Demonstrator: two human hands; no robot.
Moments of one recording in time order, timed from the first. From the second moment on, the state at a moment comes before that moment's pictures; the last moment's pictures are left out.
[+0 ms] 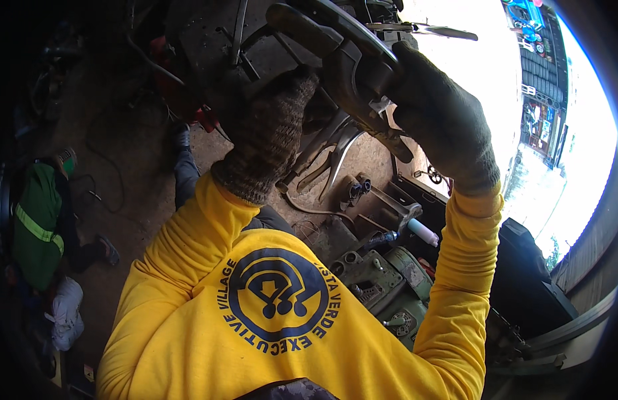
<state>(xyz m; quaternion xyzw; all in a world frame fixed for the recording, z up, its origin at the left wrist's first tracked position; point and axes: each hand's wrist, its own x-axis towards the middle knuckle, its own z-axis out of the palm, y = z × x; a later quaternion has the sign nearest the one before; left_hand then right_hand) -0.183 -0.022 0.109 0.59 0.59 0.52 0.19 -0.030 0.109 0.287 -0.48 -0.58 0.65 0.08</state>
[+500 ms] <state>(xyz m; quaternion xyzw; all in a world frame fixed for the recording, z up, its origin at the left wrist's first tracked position) -0.181 -0.025 0.104 0.61 0.59 0.49 0.20 -0.029 0.096 0.289 -0.37 -0.81 0.45 0.04</state>
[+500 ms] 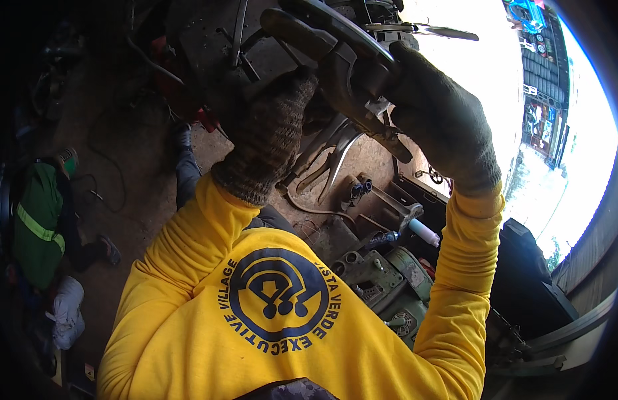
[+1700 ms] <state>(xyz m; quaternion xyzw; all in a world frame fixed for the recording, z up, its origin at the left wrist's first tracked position) -0.183 -0.023 0.109 0.58 0.58 0.53 0.21 -0.038 0.095 0.300 -0.19 -0.96 0.21 0.02</state>
